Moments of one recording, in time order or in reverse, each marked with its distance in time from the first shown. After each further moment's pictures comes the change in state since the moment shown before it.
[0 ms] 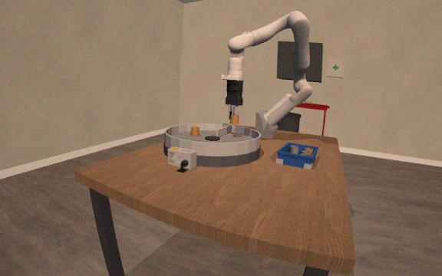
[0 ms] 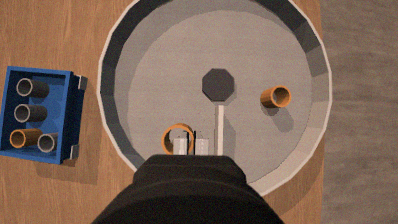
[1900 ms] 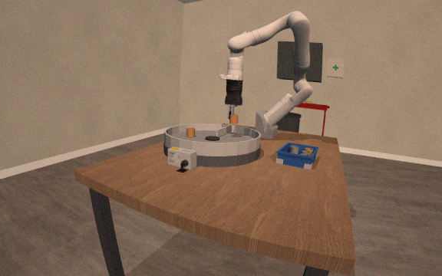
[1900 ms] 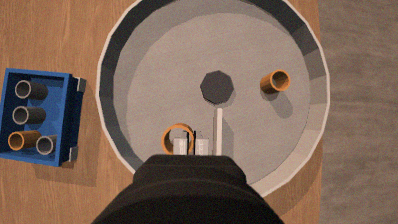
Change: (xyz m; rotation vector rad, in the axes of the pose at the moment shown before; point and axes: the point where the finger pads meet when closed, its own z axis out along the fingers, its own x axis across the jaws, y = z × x) arm 0.001 -0.004 -0.001 0.002 0.006 0.000
